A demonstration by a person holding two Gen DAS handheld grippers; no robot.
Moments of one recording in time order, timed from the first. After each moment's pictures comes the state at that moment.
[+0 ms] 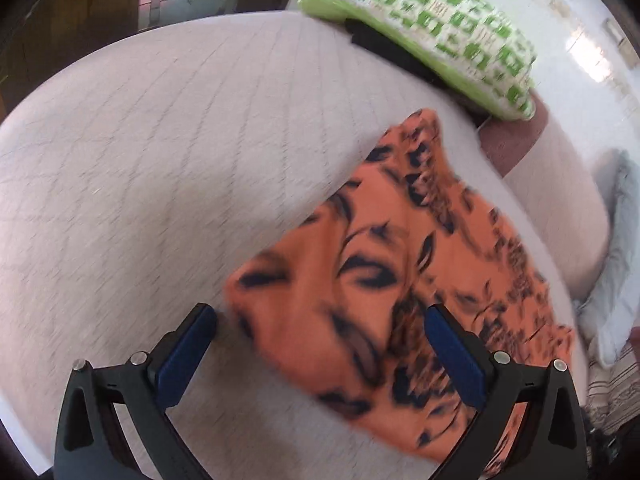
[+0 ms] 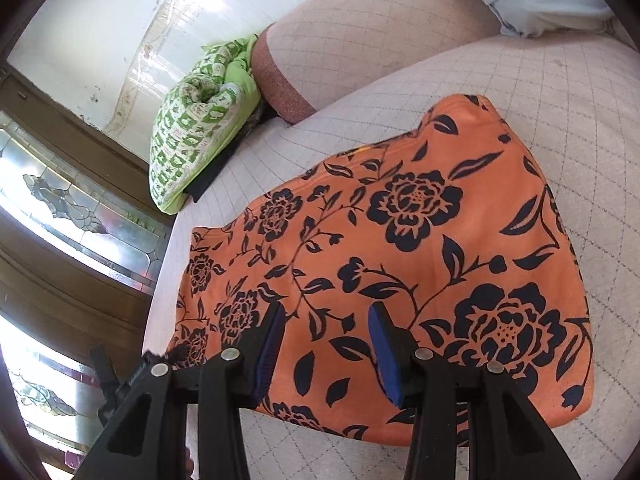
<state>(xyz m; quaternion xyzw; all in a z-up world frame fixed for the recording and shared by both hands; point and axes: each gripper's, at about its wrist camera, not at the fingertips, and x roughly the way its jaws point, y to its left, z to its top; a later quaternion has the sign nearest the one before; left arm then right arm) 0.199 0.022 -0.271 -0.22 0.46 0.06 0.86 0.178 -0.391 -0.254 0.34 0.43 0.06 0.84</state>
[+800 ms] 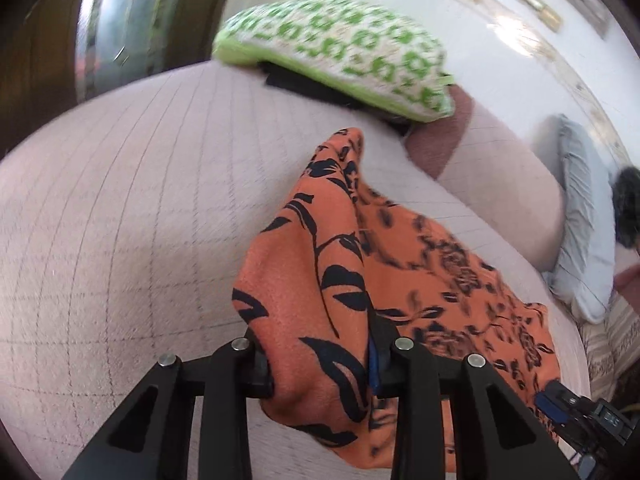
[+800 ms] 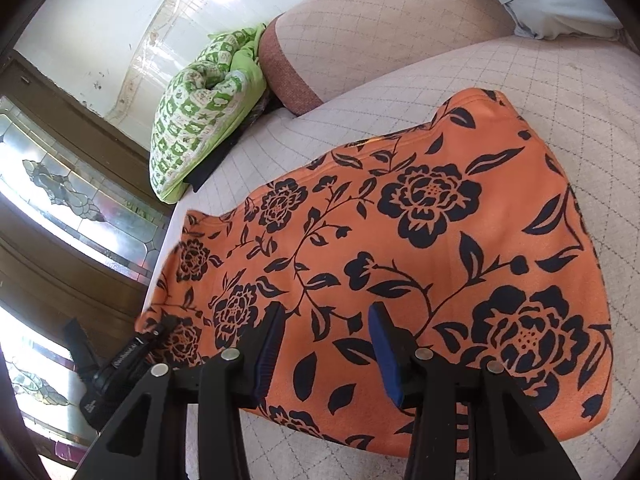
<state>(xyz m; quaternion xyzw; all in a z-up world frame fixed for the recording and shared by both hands) 0.198 -0.022 -0.233 -0.14 0.39 -0.02 0.91 0.184 -0.378 -0.260 0.32 0.43 0.08 0.84</state>
